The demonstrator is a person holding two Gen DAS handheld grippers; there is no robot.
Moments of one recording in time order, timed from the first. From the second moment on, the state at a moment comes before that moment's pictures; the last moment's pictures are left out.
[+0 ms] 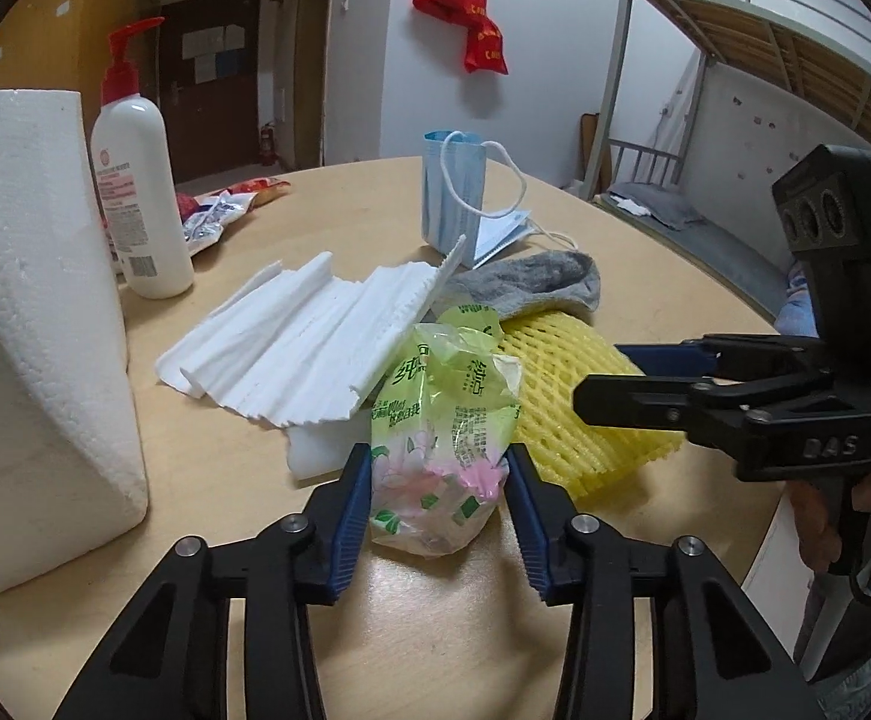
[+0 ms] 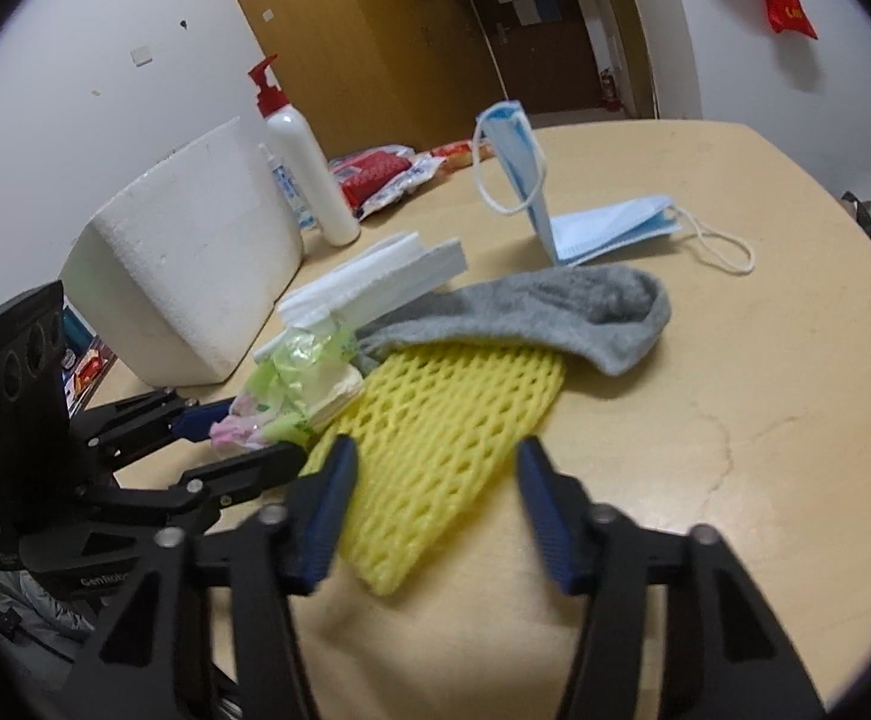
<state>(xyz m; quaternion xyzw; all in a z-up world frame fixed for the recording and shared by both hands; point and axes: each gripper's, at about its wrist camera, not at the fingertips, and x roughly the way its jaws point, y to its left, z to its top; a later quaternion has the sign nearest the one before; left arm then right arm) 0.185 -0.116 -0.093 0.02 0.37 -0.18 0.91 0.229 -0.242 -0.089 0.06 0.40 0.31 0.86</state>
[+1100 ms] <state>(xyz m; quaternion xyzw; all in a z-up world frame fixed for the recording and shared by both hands) 0.146 -0.108 -0.047 0.01 0.29 -0.20 0.94 0.179 -0.274 -0.035 0.10 0.29 0.30 0.90</state>
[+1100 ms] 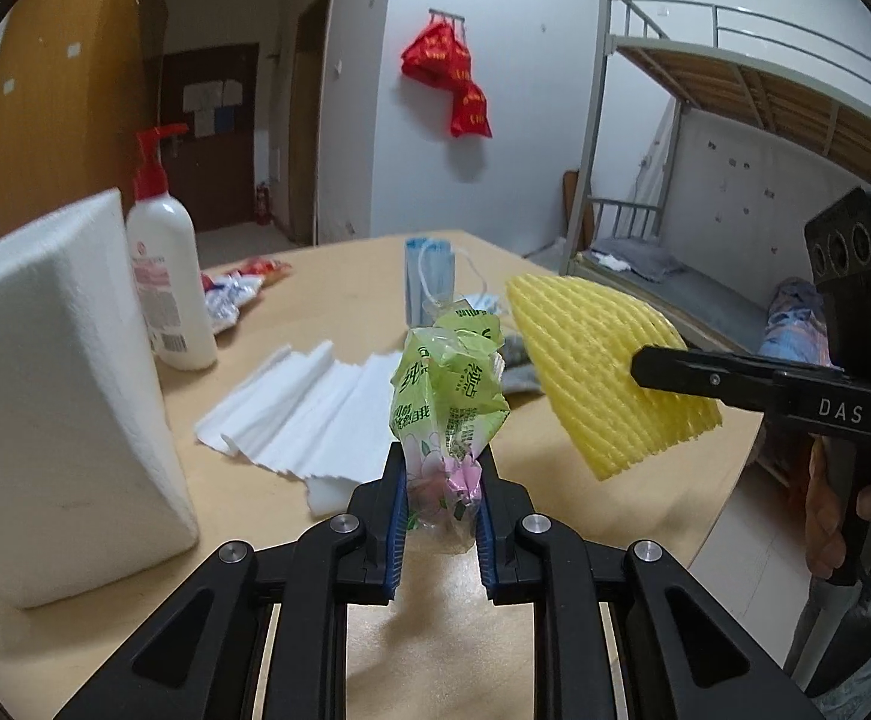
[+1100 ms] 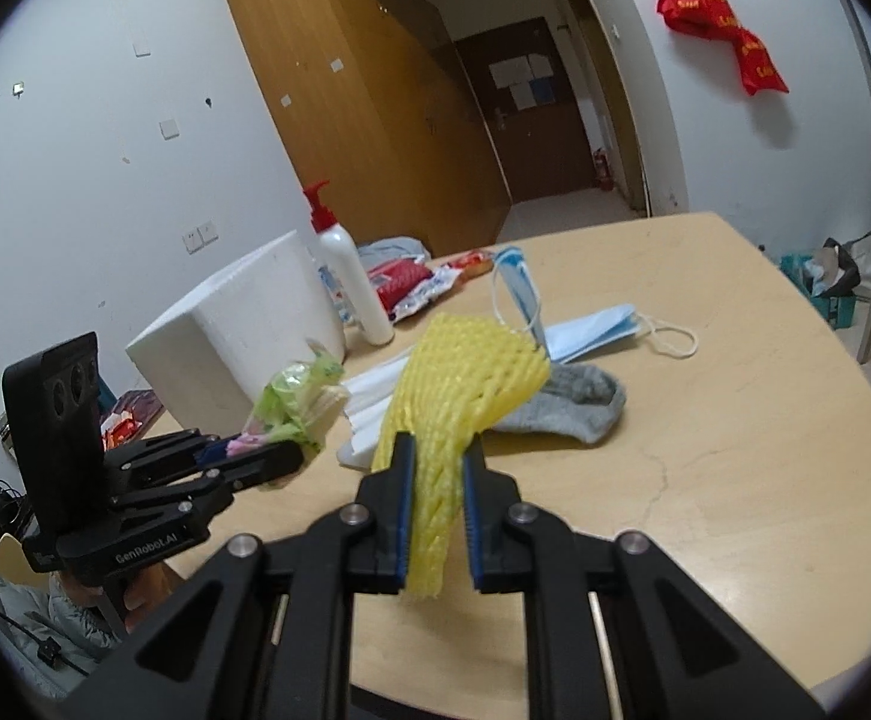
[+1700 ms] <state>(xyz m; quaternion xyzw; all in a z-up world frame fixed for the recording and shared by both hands) 0.104 -0.102 0.005 0.03 0.21 -0.19 0.96 0.129 -0.293 0.004 0.09 0.20 0.29 0.93</state>
